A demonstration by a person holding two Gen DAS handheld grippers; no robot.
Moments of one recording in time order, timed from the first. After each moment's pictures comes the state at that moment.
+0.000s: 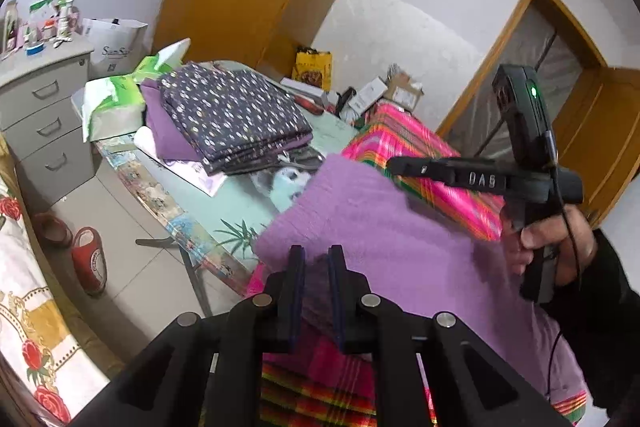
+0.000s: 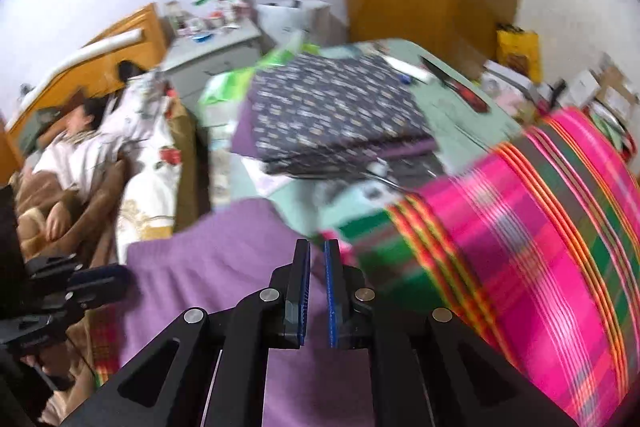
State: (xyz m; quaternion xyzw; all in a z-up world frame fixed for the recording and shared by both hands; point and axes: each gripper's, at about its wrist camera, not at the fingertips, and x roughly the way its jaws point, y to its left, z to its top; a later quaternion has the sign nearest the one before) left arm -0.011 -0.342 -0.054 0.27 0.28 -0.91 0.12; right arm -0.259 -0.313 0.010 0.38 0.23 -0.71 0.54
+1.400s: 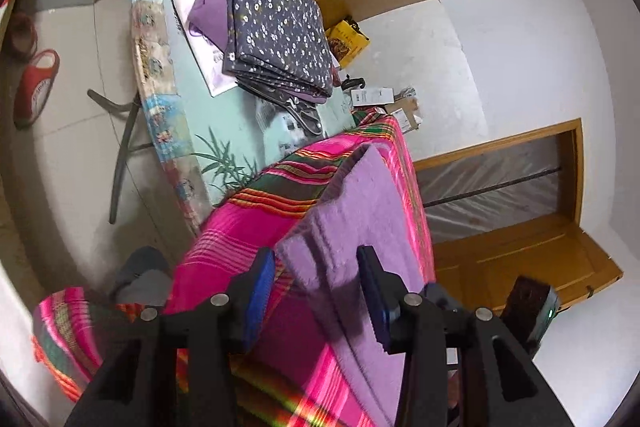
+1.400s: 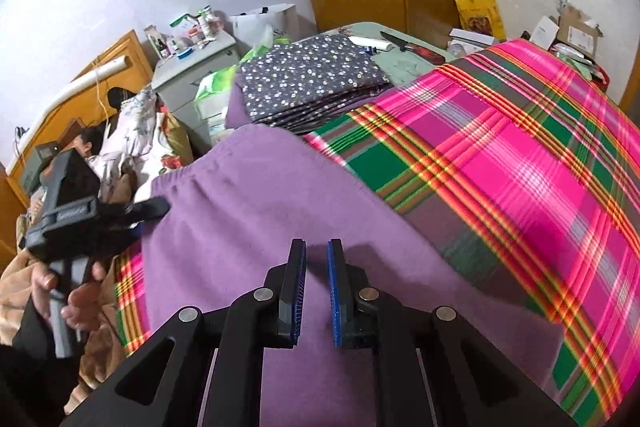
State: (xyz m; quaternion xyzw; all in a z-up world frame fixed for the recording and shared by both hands) left arm -0.013 -0.384 -0.123 0.25 0.58 -0.78 0.04; right arm -0.232 -0.199 0.008 0.43 0.16 -0.74 0.49
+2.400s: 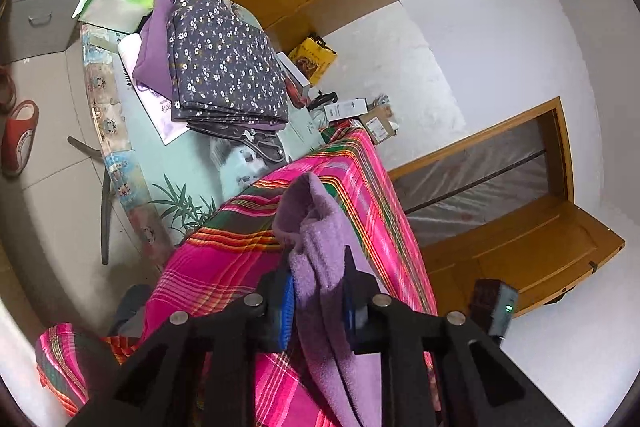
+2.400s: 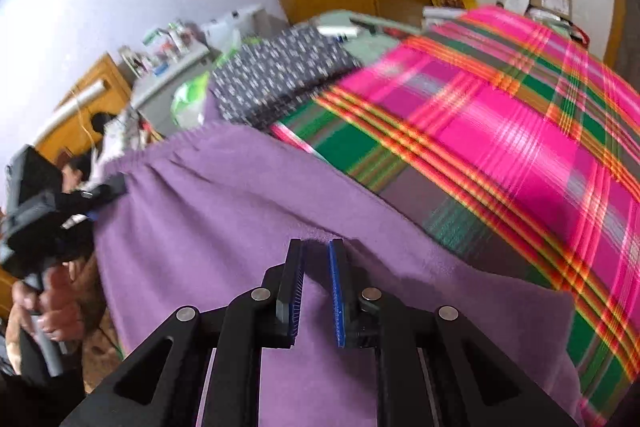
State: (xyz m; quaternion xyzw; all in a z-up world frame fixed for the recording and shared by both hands) left arm -0.023 -0.380 -0.070 0.22 0.52 -0.82 0.03; right arm -0.254 -0.199 -0.013 0.47 0.11 -0.75 0.45
